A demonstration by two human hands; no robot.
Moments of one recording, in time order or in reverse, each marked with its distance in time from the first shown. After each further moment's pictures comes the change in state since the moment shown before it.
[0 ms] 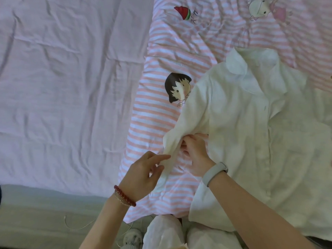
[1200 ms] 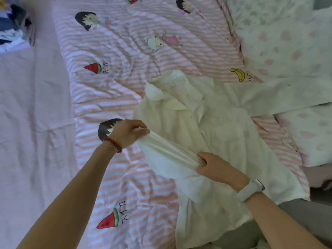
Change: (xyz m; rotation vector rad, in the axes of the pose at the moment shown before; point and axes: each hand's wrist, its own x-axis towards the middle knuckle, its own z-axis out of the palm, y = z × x) left_hand 0.217 0.117 0.018 0.213 -0.279 0.177; right_hand -0.039 -0.031 -0.201 -0.855 0.037 -0.209
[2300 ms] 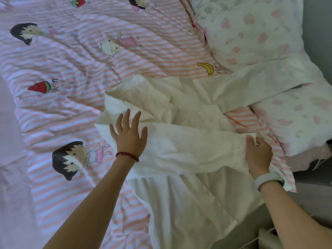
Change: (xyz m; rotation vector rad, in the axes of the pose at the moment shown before) left_hand 0.082 0.037 0.127 0.491 0.379 0.068; right_hand 0.026 0.182 -0.066 0.636 1.093 0.460
